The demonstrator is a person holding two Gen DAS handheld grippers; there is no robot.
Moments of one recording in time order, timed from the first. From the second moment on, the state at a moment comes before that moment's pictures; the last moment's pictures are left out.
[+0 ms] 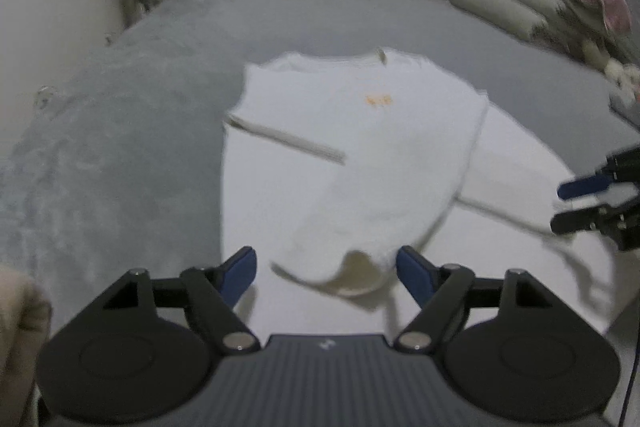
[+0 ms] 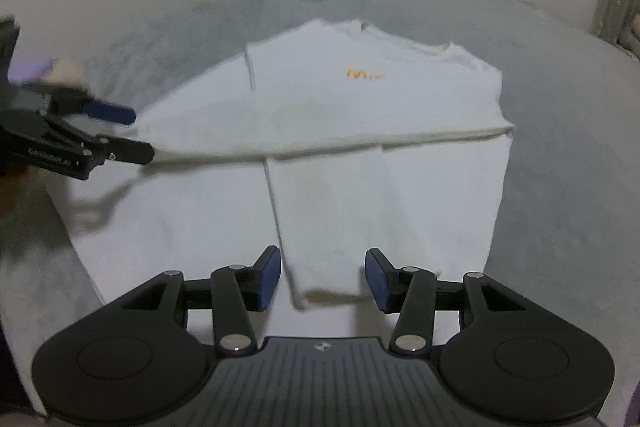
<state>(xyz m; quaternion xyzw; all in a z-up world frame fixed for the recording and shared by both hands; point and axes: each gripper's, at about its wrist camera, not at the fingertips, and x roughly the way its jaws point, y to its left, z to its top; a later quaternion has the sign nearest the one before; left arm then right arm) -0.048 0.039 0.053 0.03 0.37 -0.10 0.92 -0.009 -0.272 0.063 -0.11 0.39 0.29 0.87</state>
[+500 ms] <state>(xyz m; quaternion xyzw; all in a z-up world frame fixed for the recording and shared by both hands) -0.039 0.009 0.024 0.09 0.41 -0.08 0.90 -0.004 -0.257 0.057 -0.12 0.39 0.27 0.87</state>
